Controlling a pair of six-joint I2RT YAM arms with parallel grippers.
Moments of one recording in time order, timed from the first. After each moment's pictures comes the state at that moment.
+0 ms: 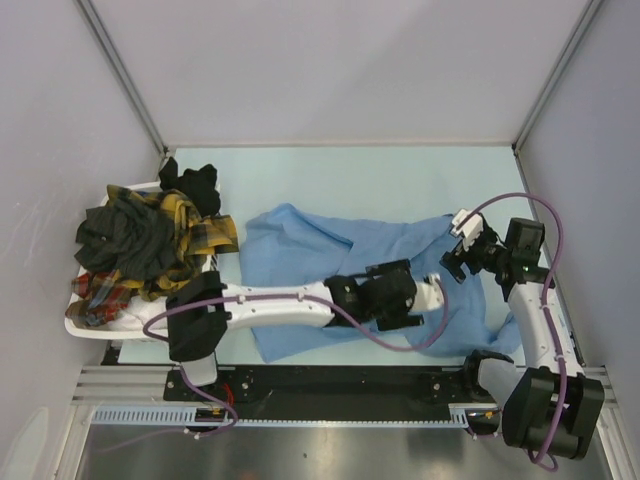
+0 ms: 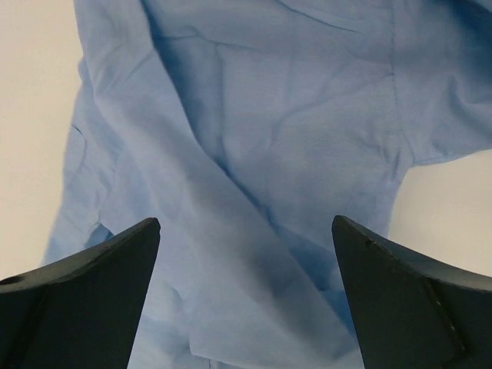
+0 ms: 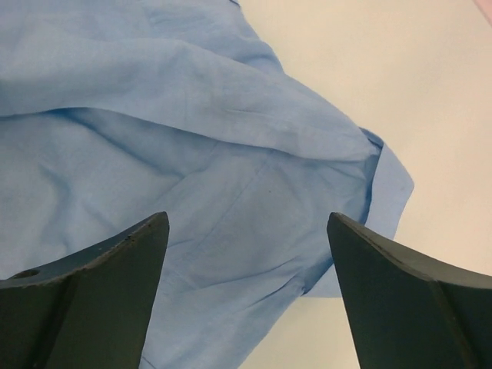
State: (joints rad) left arm -1.28 1.76 1.30 -0.31 -0.28 0.30; right arm -0.19 1.00 0.66 -0.37 -0.73 -0.88
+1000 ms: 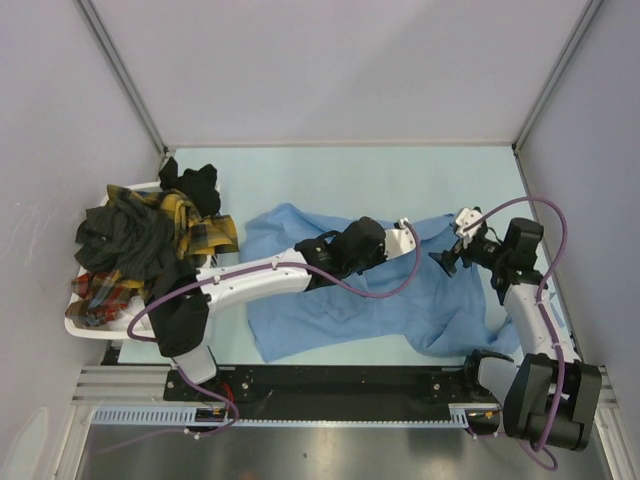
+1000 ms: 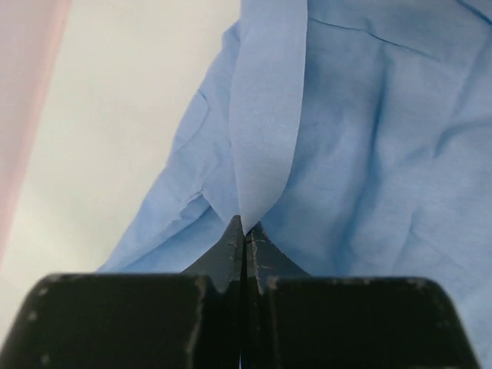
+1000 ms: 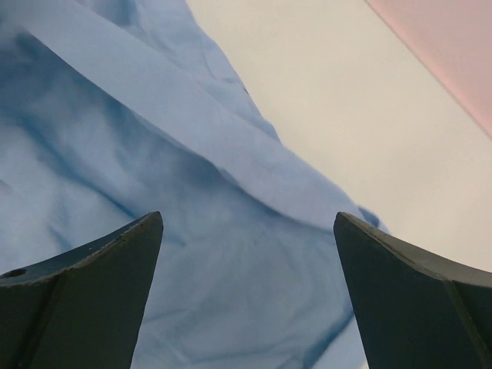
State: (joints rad) left arm -1.09 1.69 1.29 -0.23 -0.32 0.39; right arm -0.23 1.04 0.57 -0.05 -0.93 -0.75
